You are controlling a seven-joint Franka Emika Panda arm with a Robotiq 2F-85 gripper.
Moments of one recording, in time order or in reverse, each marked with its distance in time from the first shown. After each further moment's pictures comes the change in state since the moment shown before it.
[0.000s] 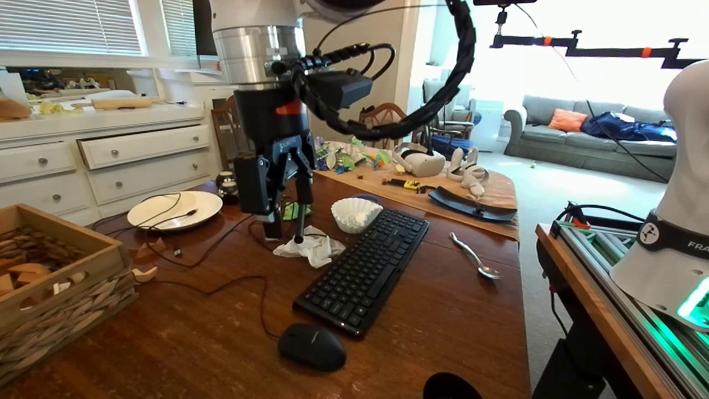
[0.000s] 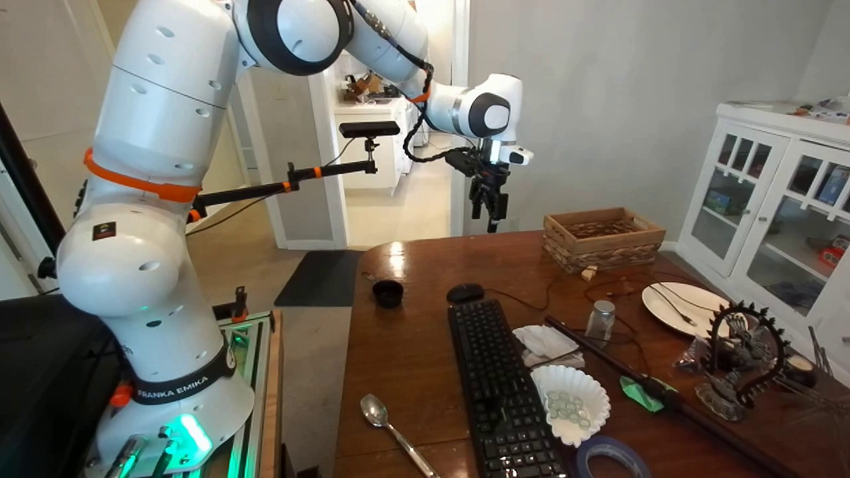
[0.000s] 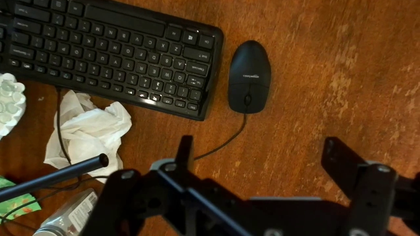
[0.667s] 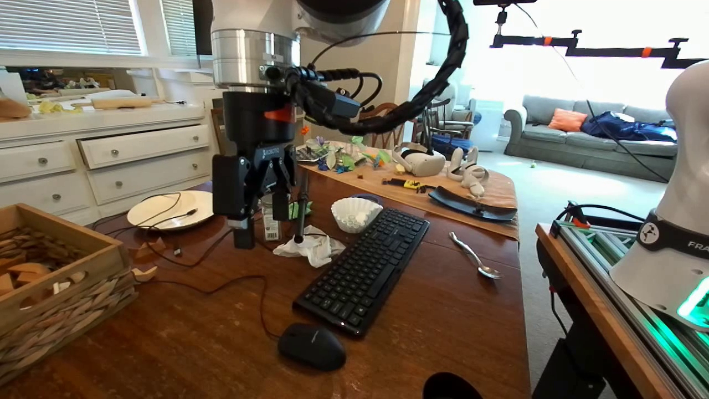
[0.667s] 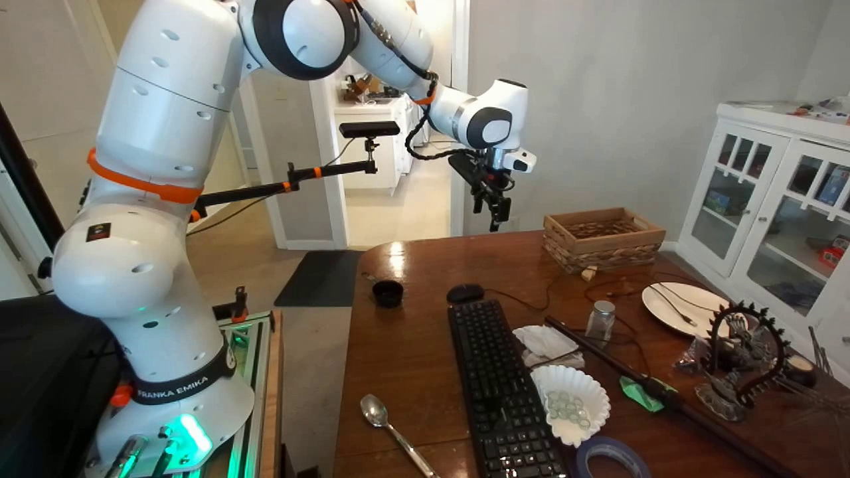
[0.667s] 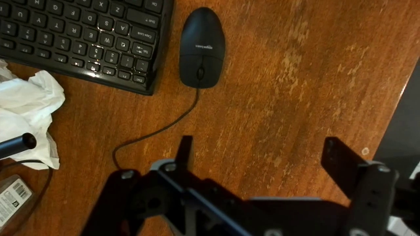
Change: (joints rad) arm -0.046 0.017 0.042 -0.027 0.147 0.163 -0.156
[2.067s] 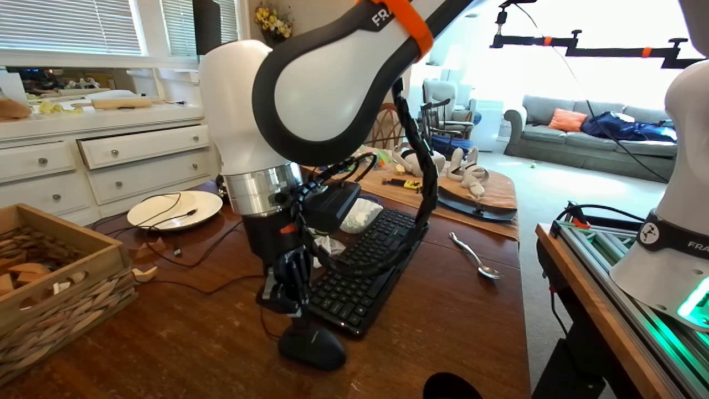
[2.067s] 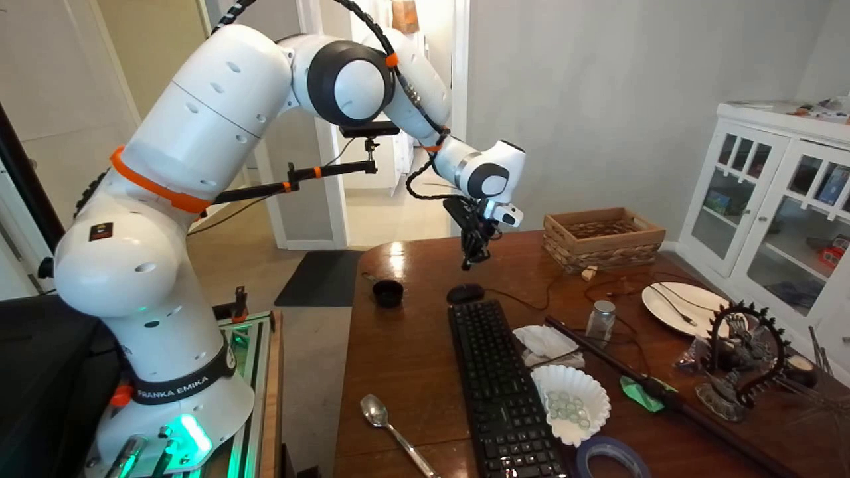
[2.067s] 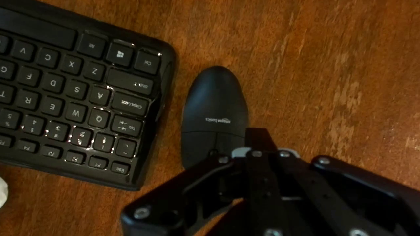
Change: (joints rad) arm 0.020 0.236 -0.001 0.070 0.000 -0.055 0.002
